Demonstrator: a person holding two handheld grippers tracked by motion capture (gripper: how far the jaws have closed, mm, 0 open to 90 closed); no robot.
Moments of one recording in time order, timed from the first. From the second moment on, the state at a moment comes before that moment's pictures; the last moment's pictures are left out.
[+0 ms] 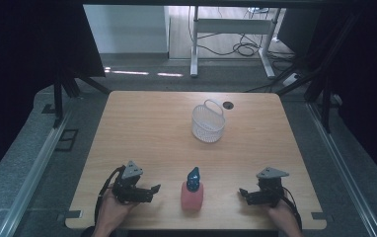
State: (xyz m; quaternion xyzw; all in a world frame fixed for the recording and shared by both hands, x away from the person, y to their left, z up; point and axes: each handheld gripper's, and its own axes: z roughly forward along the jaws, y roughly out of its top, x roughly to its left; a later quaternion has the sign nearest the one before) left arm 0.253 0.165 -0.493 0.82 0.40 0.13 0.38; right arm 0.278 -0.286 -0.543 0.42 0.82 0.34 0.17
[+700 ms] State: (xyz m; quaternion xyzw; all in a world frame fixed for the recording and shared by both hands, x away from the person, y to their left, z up) left arm 0.229 0.143 -0.459 0.83 0.34 0.08 0.43; right arm 0.278 -0.286 -0.543 0.42 0.82 0.34 0.17
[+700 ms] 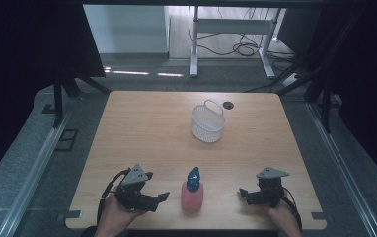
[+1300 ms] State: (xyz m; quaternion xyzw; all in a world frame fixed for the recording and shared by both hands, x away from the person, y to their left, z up) left arm 0.229 0.103 -0.441 0.85 0.28 0.06 0.45; right arm 0.278 -0.286 -0.543 0.42 0.82 0.34 0.17
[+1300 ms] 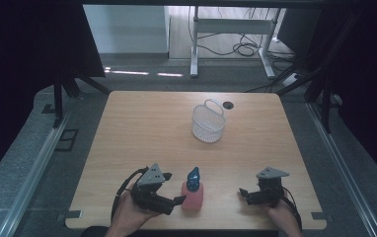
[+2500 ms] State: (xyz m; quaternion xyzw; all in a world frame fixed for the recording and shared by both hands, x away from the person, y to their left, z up) left arm 0.241 0.057 -0.447 0.86 0.23 0.09 0.44; right arm 0.278 -0.286 -0.543 0.42 0.82 0.34 0.17
